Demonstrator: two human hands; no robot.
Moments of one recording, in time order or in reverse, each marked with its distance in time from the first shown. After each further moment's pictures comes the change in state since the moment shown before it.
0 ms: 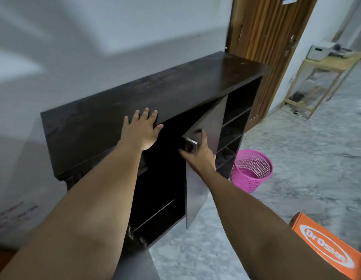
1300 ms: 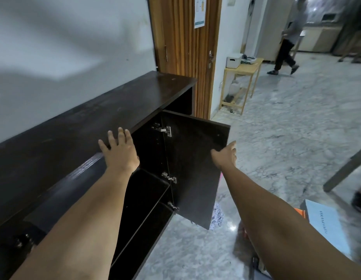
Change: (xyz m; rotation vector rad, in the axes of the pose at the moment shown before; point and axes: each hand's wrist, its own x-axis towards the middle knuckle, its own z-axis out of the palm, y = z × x) left_hand 0.006 0.111 0.017 0.100 0.061 0.070; right_hand 0.005 0.128 -0.174 0.080 0.435 0.556
